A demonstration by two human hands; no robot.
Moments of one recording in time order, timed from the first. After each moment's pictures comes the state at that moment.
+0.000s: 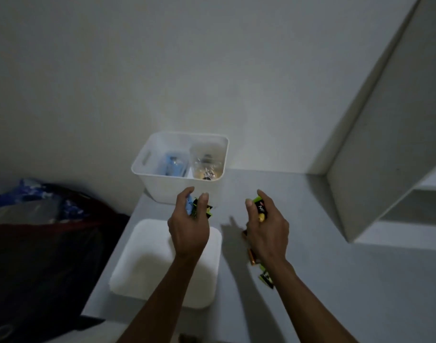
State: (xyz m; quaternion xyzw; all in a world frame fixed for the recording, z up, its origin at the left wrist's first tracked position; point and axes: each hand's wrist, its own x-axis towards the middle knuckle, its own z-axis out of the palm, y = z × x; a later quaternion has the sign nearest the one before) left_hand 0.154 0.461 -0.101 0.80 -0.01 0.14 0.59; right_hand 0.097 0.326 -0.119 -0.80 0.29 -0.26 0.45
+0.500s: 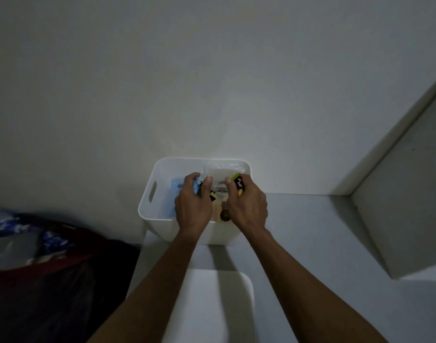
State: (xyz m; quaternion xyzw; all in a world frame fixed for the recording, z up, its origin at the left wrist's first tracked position) left_hand 0.372 0.473 -0.091 0.85 -0.04 0.05 0.52; right_hand 0.328 0.371 -0.097 -0.83 0.31 -0.21 0.41
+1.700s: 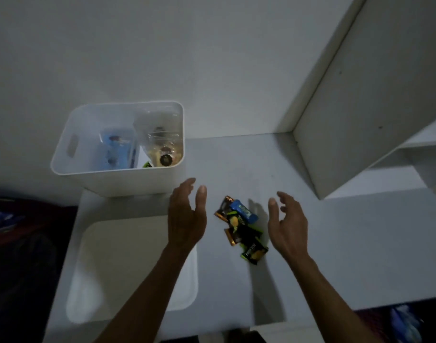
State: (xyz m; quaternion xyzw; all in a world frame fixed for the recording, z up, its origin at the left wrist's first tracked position) left_hand 0.207 0.410 -0.182 0.86 -0.16 -0.03 0.48; right_hand 0.065 0.246 -0.199 -0.81 0.44 -0.19 0.35
